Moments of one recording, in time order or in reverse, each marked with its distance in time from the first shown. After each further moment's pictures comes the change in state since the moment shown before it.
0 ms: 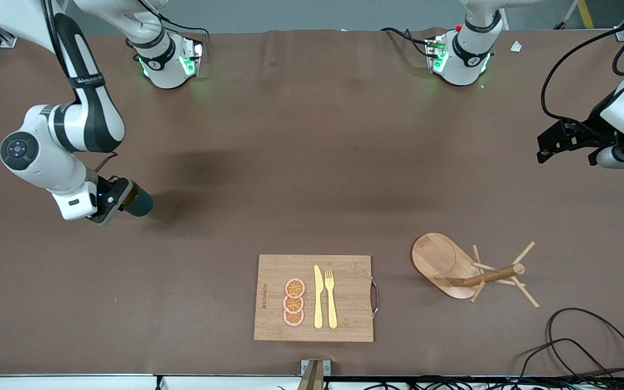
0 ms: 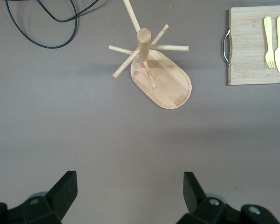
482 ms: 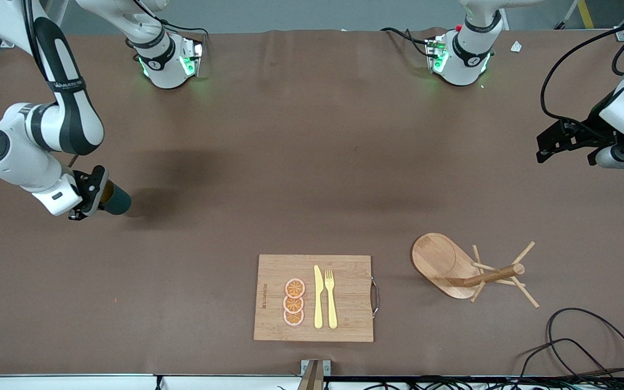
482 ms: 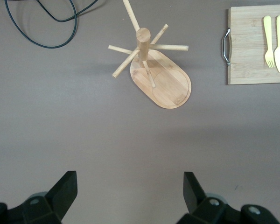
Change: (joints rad) left arm 0.000 0.000 -0.002 0.000 0.000 -0.001 0.000; right arm -0.091 0.005 0.001 -0.012 -0.002 0.016 -0.324
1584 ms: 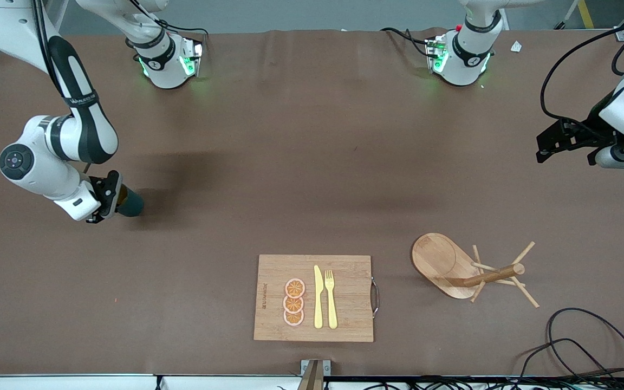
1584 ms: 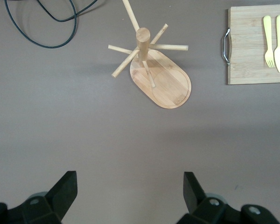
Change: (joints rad) left arm 0.000 0.000 -0.001 0.000 0.000 0.000 -0.001; right arm 0.011 0.077 0.021 -0.001 -0.001 0.034 0.025
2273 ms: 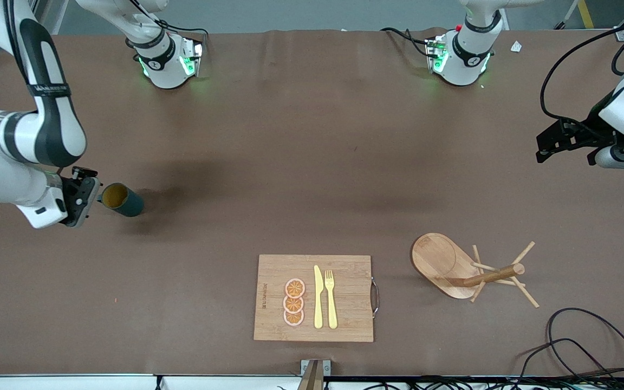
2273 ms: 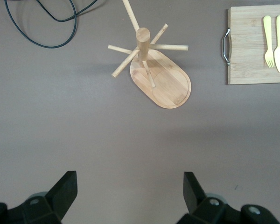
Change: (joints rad) left arm 0.000 0.000 0.001 0.000 0.000 0.000 -0.001; right arm -0.011 -0.032 -0.011 0.260 0.000 -0.458 0.310
